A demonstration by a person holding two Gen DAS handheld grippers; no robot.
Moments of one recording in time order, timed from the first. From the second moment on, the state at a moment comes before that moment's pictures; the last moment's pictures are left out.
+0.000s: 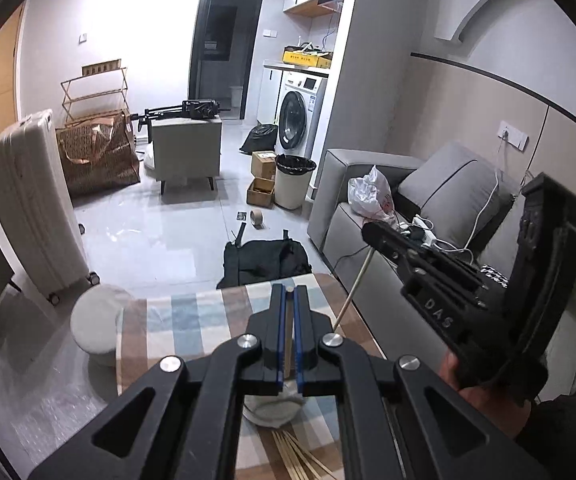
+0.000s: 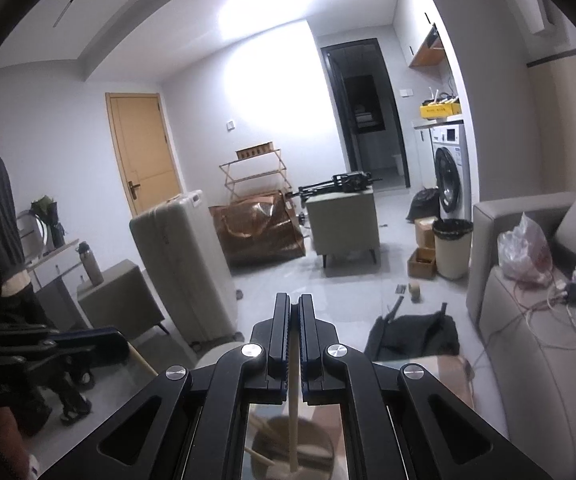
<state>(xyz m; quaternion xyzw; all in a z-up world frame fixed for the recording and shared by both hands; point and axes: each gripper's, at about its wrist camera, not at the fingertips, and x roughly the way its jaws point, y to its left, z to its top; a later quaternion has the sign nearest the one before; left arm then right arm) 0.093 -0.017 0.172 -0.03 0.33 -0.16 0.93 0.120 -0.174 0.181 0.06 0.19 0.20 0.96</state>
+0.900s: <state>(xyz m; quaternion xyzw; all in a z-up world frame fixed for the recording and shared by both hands) 0.146 -0.005 0.102 -0.06 0.40 -0.16 0.90 0.167 -0.144 0.082 -0.02 0.25 0.26 0.93</state>
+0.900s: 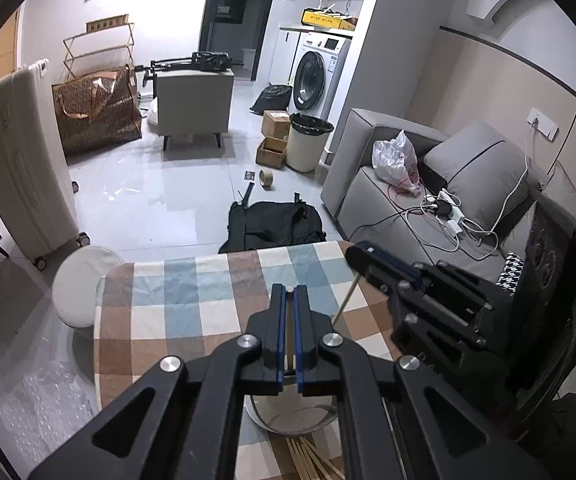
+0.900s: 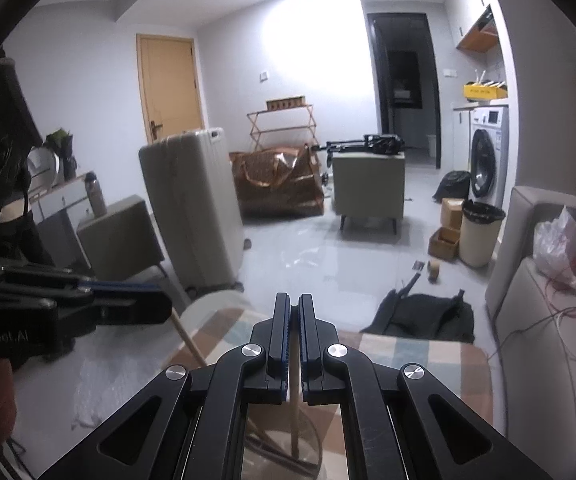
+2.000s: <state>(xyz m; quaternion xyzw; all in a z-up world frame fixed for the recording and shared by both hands) 0.056 0.005 0.108 -0.05 0.36 -0.02 0.93 0.058 -0.229 0.100 0.15 0.28 0.19 0.93</state>
